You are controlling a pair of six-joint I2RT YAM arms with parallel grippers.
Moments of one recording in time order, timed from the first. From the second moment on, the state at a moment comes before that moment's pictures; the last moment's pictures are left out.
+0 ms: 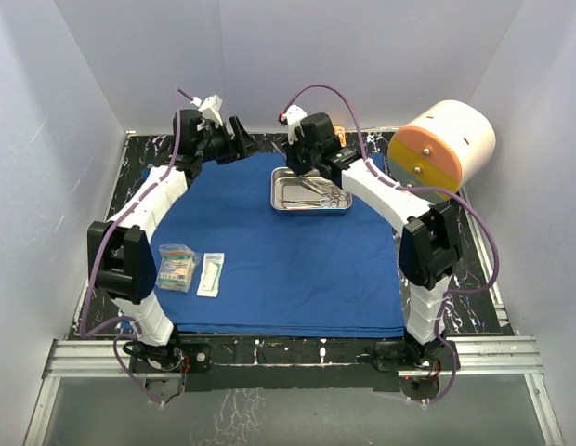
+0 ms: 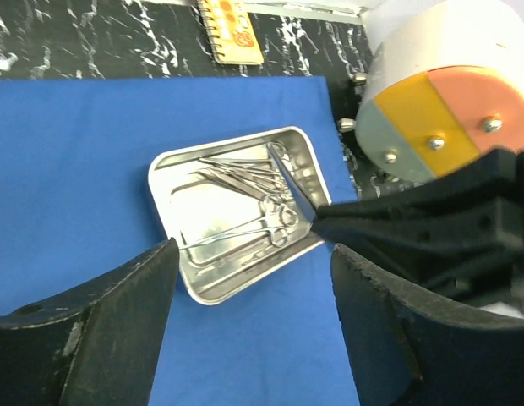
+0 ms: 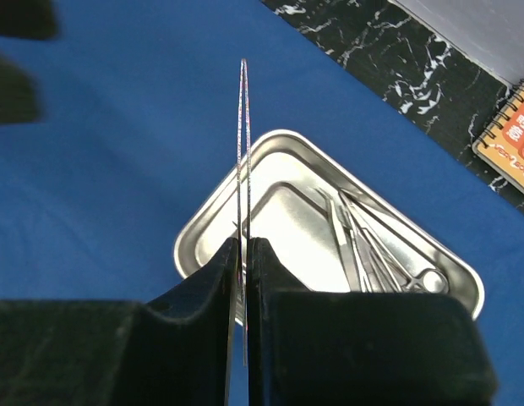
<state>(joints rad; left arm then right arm) -0.22 1.72 1.45 -0.15 0.46 -0.45 0.53 1.94 1.74 -0.37 -0.11 -0.08</state>
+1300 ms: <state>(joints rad) -0.24 1.86 1.46 -0.04 0.54 -0.78 0.66 1.89 1.66 -0.29 0.03 0.03</state>
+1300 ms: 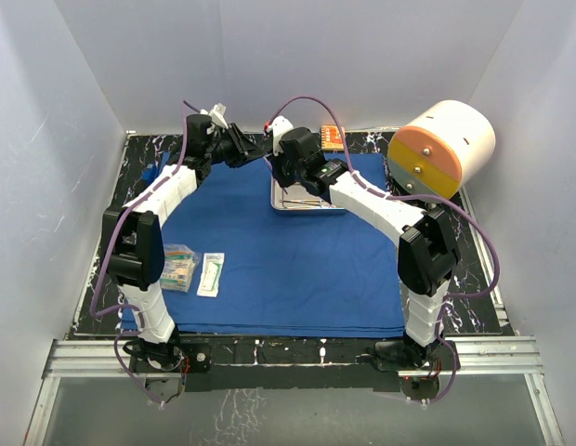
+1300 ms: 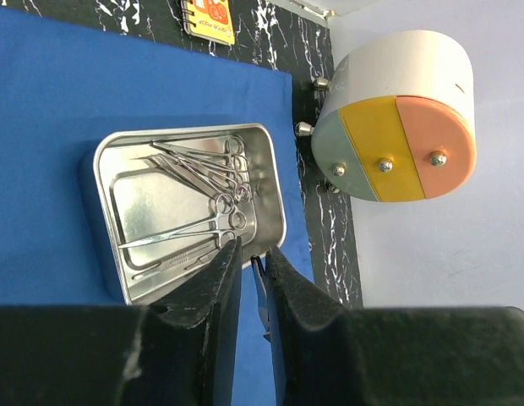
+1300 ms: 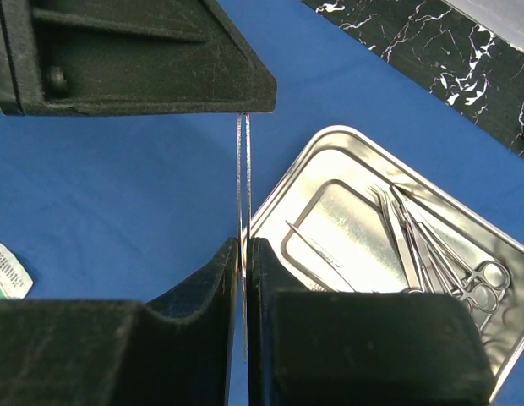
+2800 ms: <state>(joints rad) -0.23 1.69 0.94 -0.19 1.14 -0.13 0.42 1.49 1.18 -0.30 -0.33 -0.16</state>
